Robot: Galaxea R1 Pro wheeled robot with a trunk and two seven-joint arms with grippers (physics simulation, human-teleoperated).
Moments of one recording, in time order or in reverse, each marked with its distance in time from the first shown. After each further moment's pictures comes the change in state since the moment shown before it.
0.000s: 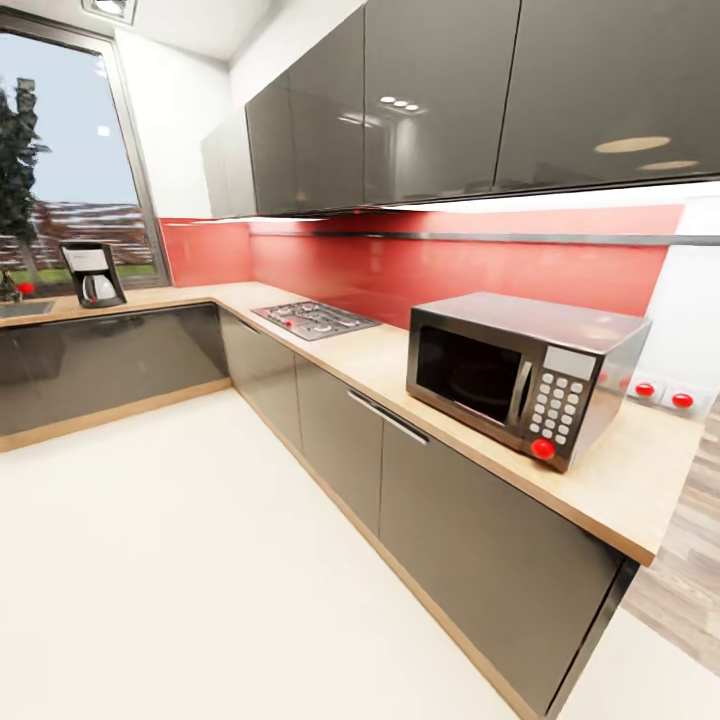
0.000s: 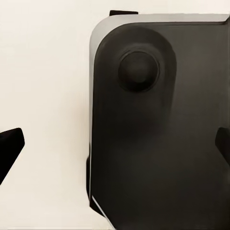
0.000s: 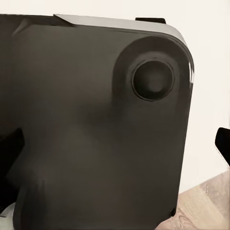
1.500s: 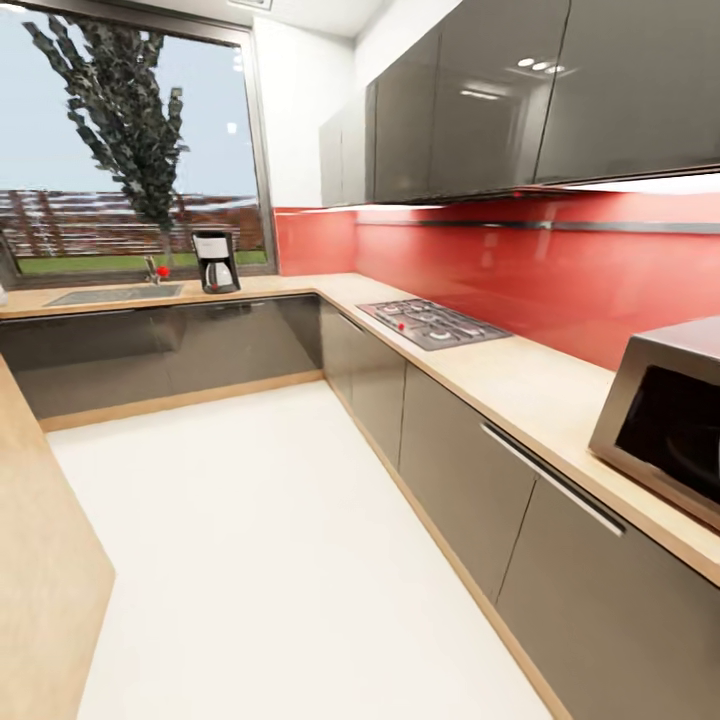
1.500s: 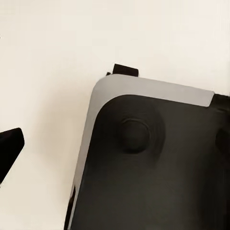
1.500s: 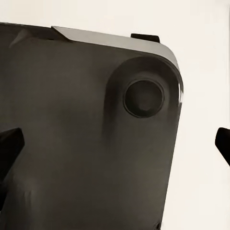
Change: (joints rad) left arm 0.000 0.012 0.010 -0.141 0.177 -0.010 -0.001; right arm 0.000 -0.006 0.002 -0.047 0.063 -0.017 -0.008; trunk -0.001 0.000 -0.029
